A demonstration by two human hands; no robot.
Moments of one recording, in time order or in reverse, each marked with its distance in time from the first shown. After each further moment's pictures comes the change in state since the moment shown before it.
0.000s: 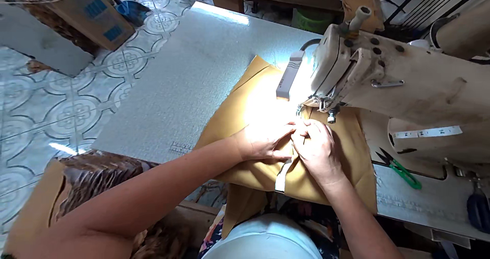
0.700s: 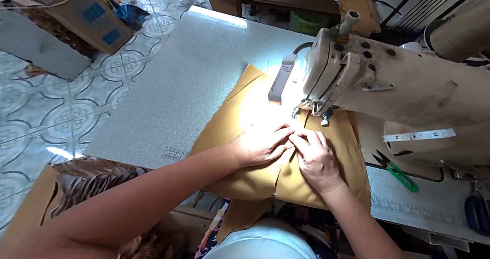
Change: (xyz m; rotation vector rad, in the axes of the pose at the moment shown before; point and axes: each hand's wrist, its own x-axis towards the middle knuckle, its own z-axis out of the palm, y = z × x) left_hand 0.000 0.004 0.009 -0.006 0.093 -0.029; right_hand -0.015 0.015 -0.001 -0.141 -0.046 -0.216
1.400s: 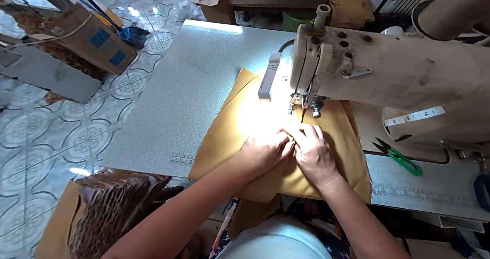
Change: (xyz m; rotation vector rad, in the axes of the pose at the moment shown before) left_hand 0.003 0.047 -0.008 0.052 0.060 -0.254; right_hand 0.001 -0.011 0.003 0.029 0.047 0.099
